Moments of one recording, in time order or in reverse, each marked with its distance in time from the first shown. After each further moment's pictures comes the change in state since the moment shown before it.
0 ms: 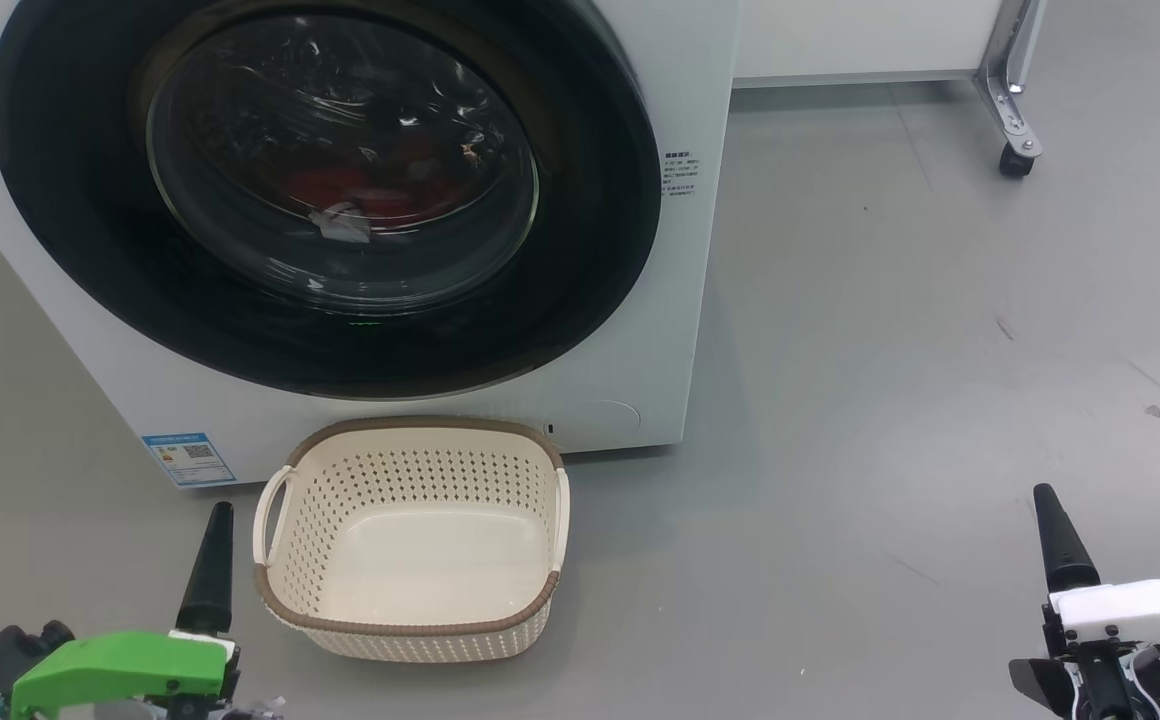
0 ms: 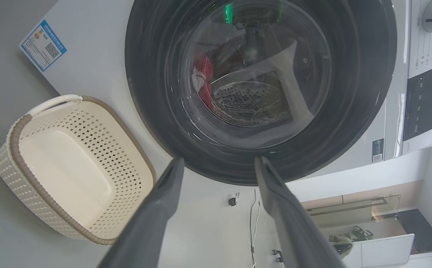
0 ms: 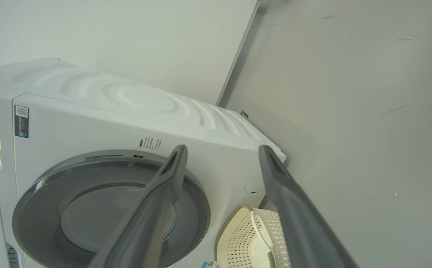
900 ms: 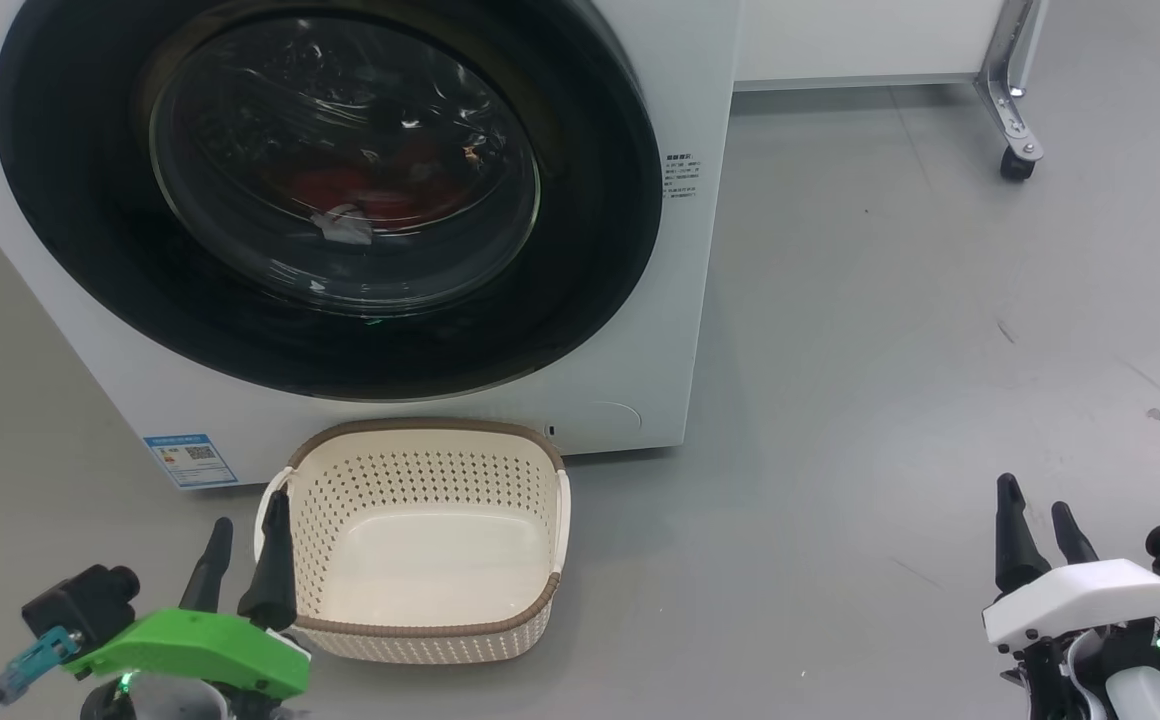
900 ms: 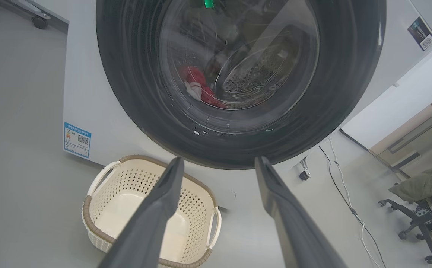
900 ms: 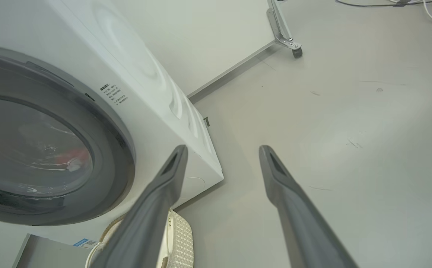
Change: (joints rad) left arm -0.022 0.069 -0.154 -0.026 0.500 0.090 -0.091; right arm -0.011 -0.087 0.165 -0.012 -0.511 -0.099 -0.098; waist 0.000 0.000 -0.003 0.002
